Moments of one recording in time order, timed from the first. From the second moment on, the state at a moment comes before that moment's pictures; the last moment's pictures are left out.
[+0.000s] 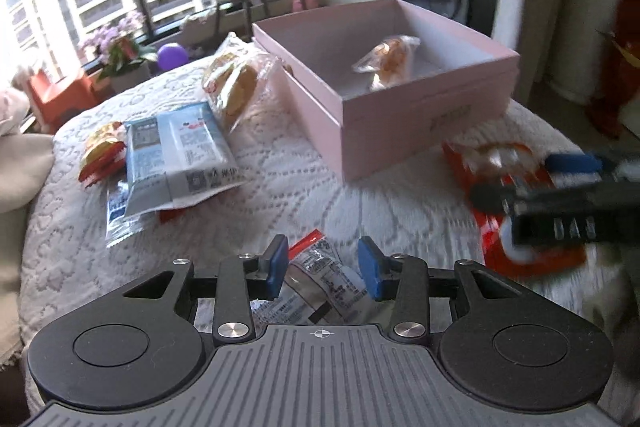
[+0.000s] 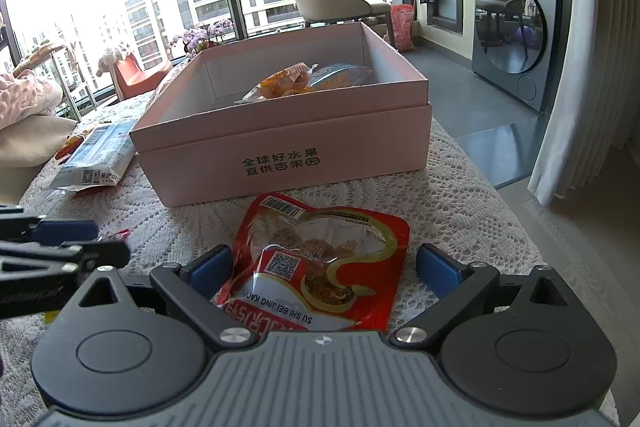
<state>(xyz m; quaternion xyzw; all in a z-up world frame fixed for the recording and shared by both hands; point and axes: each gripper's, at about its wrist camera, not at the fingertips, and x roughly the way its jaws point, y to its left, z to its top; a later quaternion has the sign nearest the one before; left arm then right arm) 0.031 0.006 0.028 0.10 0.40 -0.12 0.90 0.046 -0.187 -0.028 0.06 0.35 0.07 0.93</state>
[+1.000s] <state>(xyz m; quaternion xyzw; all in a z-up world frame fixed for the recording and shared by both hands) 0.009 0.051 0.032 -0.02 0.43 -0.09 0.90 0.046 -0.187 -0.029 0.06 0.35 0.07 0.93</state>
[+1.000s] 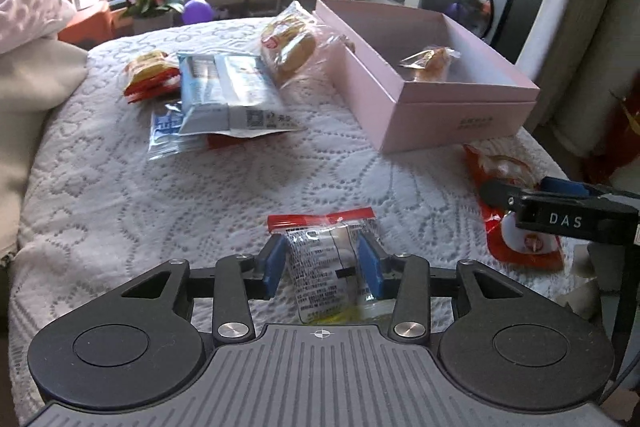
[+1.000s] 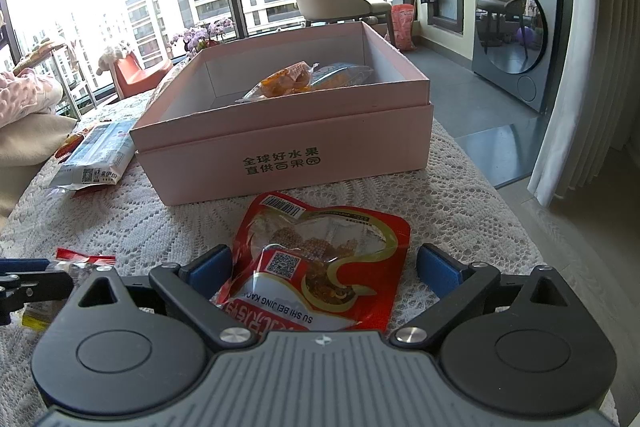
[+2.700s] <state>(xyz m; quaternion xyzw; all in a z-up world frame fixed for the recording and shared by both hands) 0.021 0.035 0.023 -0.05 0.43 -0.10 0.89 0.045 -0.191 -0.028 0.06 0.35 0.07 0.93</state>
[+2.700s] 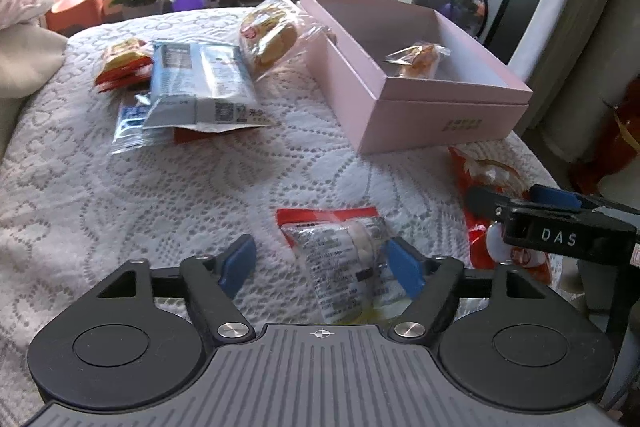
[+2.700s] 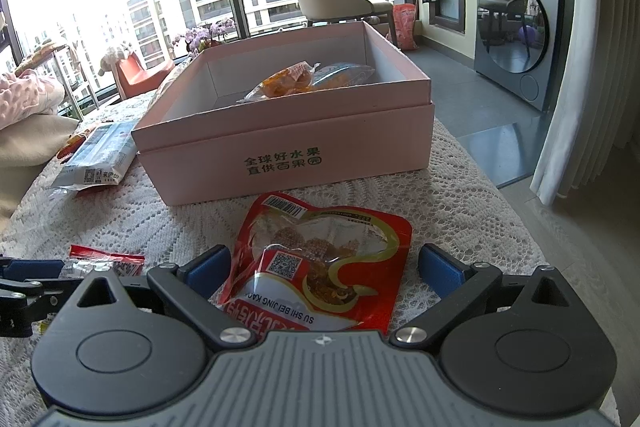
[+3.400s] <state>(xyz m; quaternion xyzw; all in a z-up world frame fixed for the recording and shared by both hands) -0.002 0.040 0.039 -0.06 0.41 -0.15 0.90 0.045 -0.181 -0.020 0.01 0.40 0.11 0.91</state>
